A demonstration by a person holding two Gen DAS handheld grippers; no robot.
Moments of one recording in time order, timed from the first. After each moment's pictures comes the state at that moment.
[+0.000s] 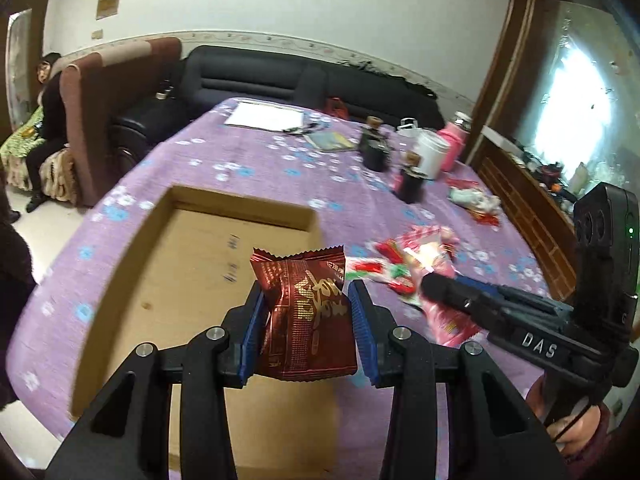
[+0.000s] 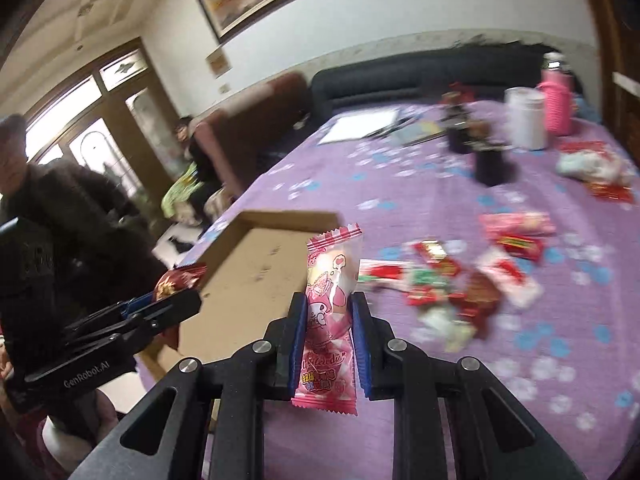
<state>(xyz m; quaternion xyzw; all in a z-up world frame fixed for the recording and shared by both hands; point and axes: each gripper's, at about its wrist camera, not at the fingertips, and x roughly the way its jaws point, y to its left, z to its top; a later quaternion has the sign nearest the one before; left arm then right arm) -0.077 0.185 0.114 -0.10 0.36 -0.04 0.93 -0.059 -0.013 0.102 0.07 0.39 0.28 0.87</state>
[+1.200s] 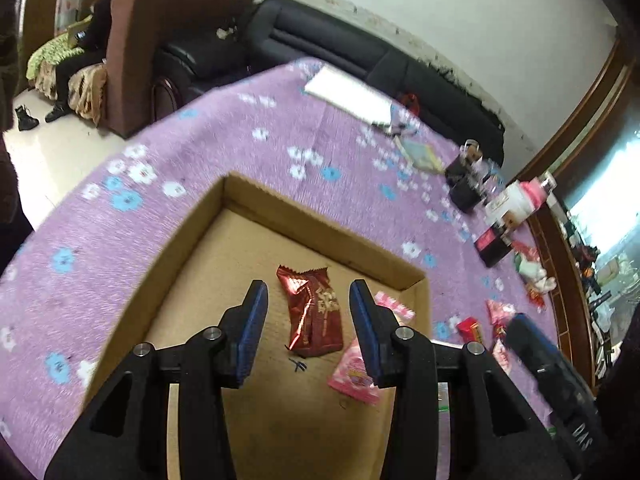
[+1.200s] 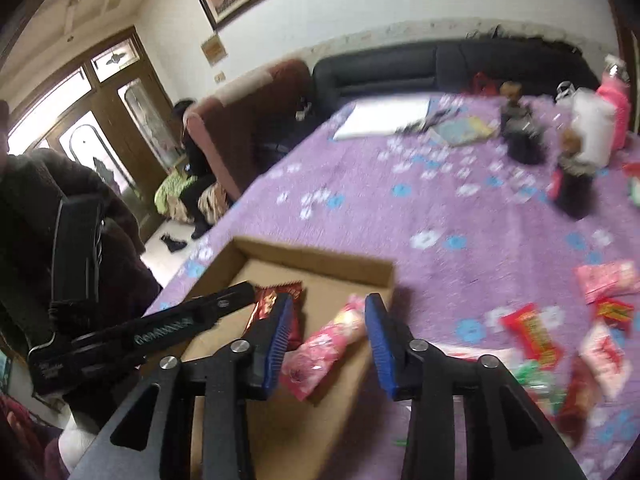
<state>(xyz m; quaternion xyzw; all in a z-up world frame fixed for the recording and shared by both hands) 0.020 0.270 0.067 -0.23 0.40 0.03 0.88 0.018 0.045 0.085 0.05 0.37 0.24 0.90</state>
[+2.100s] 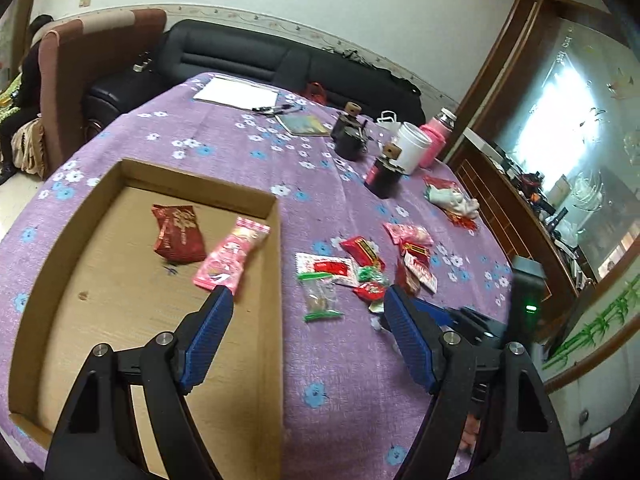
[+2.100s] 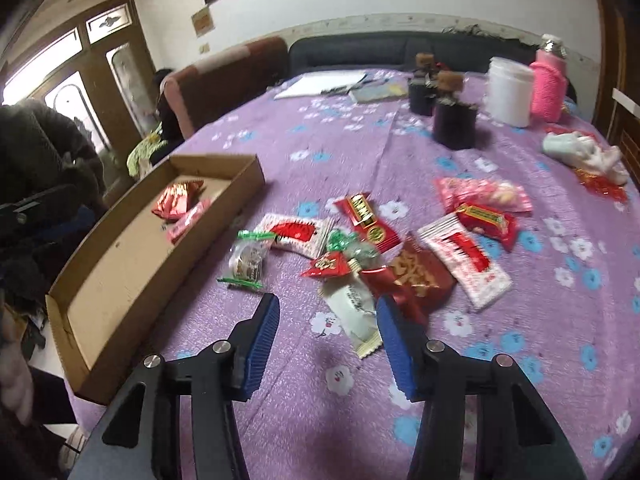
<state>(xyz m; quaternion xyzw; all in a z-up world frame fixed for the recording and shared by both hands) -0.052 0.162 0.094 -0.15 0.38 -0.10 0.91 -0.021 -0.063 0.019 -0.02 0.42 0.22 0.88</state>
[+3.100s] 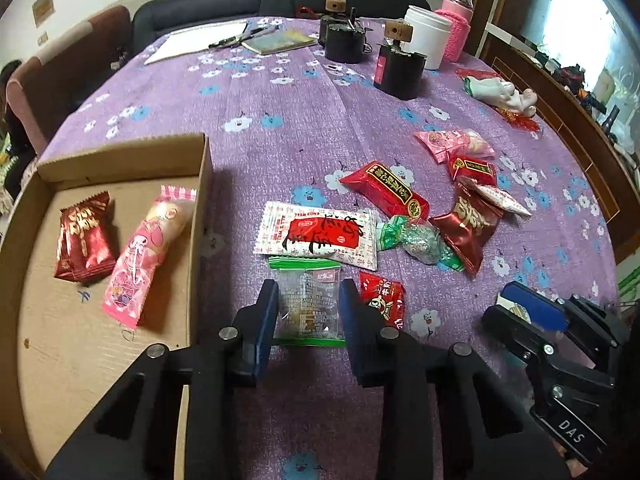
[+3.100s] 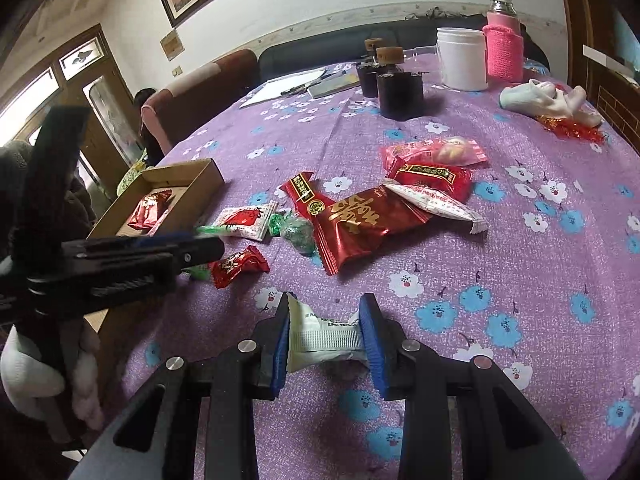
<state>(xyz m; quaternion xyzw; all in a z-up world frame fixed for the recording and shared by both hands) 0.023 0.069 0.020 0.01 0.49 -0.06 0.87 -0.032 -0.117 0.005 0.05 0.42 0.19 0.89</state>
